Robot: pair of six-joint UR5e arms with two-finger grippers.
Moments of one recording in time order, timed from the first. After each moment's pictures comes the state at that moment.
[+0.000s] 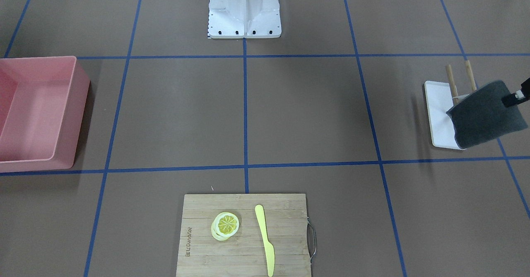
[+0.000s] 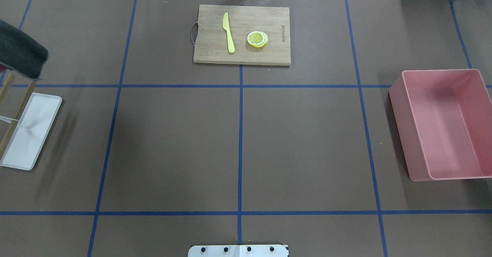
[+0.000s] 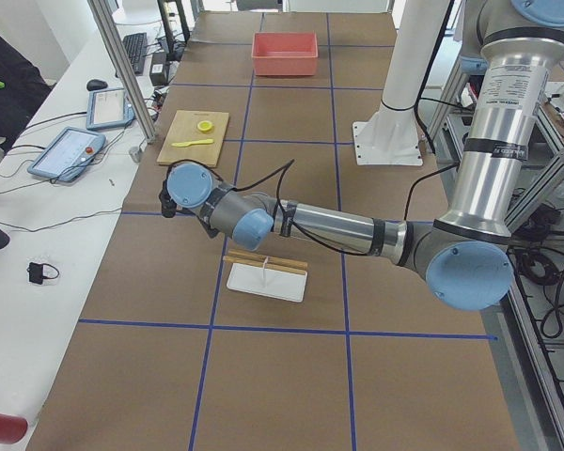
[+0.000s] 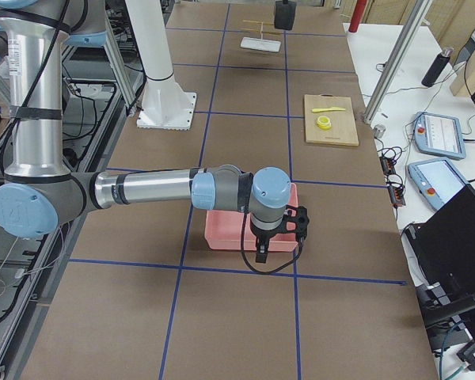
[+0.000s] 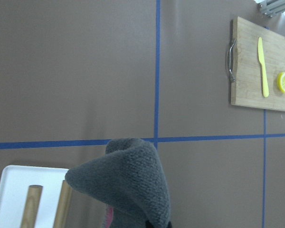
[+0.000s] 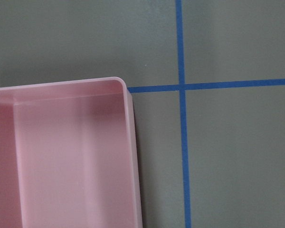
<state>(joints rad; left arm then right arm) -1.48 -1.79 -1.60 -1.95 -2.85 -0.69 1.58 -1.60 1.76 -1.71 2.46 0.04</state>
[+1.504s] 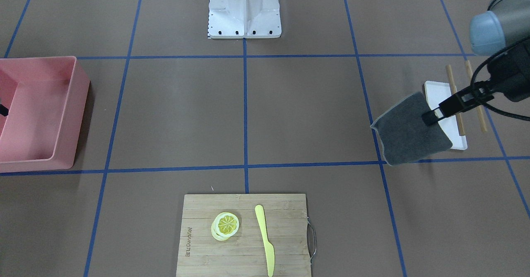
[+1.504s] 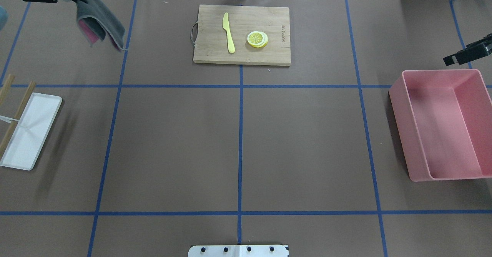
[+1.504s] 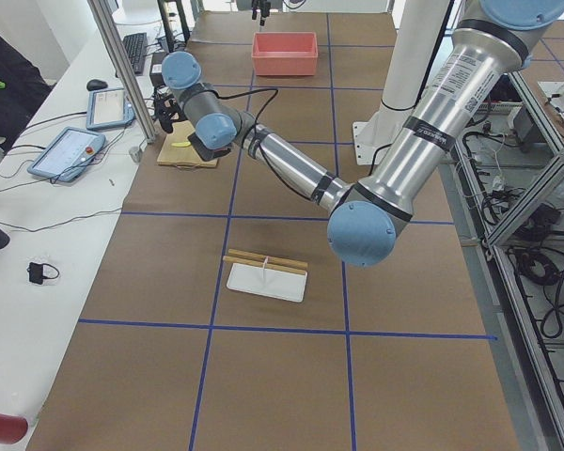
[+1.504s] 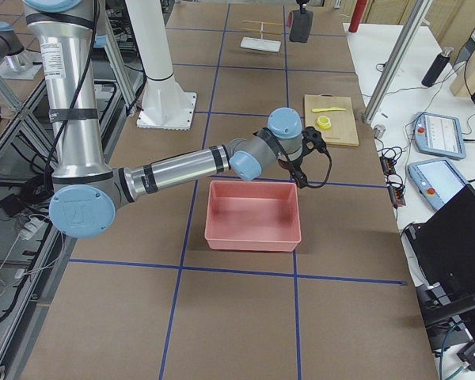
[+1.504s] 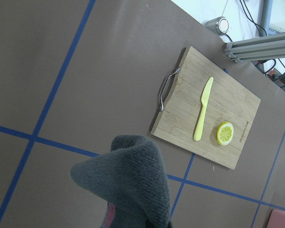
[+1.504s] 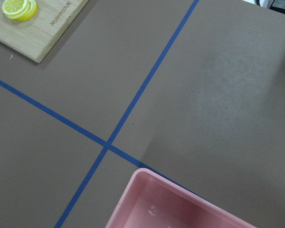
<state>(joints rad) -1.24 -2.12 -1.63 -1.95 -2.63 -1.43 1.29 -1.50 1.78 -1.12 2.39 0.21</state>
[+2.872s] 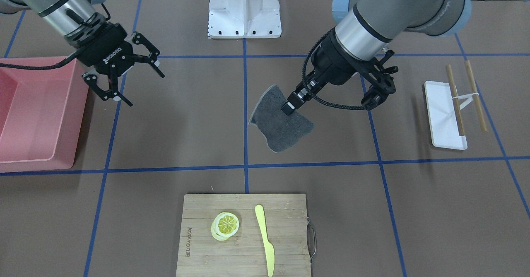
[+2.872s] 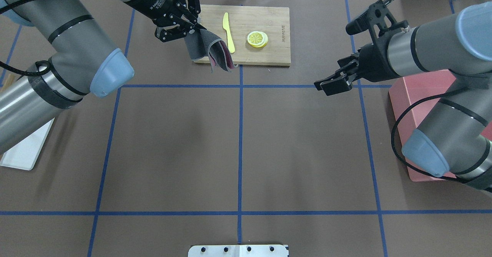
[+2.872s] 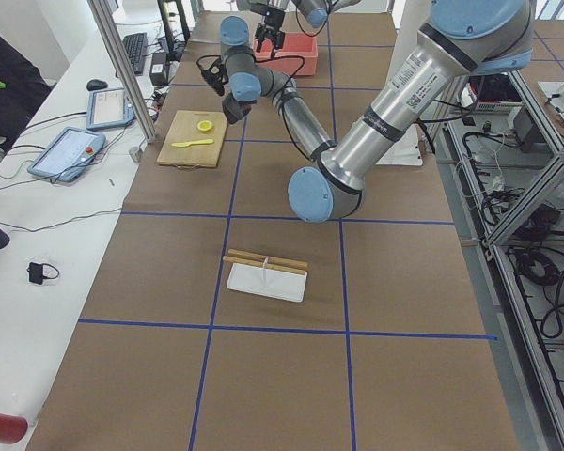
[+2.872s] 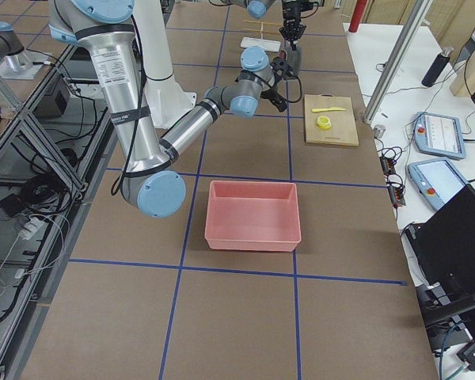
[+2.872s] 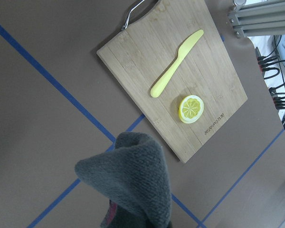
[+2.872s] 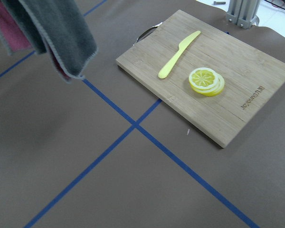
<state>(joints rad) -0.91 -2.34 -1.66 -1.94 -2.27 -2.09 0.81 -1.25 2.00 -1.09 2.06 0.49</state>
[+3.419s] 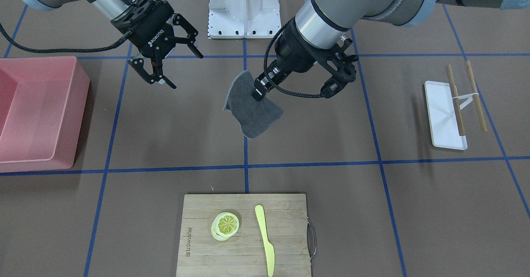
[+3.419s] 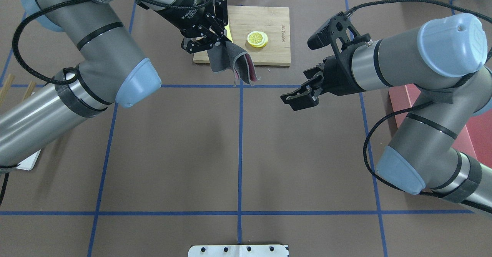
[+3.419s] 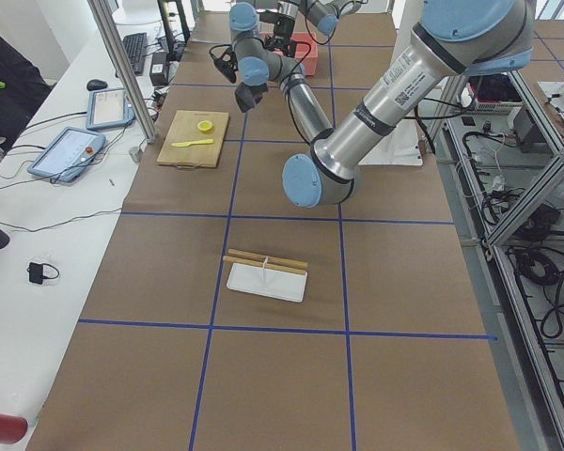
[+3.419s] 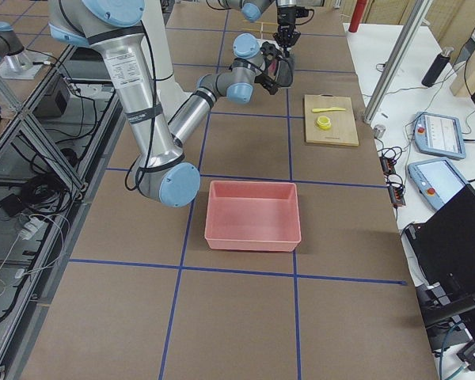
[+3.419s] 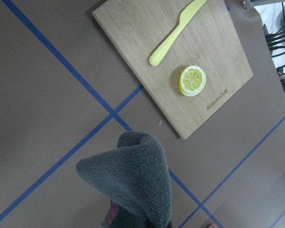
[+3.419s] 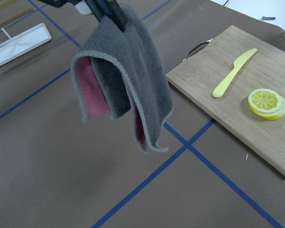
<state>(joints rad) -0.83 -2.42 -1.66 -1.84 -2.27 -2.11 0.72 -1.17 2.01 -1.10 2.02 0.50</state>
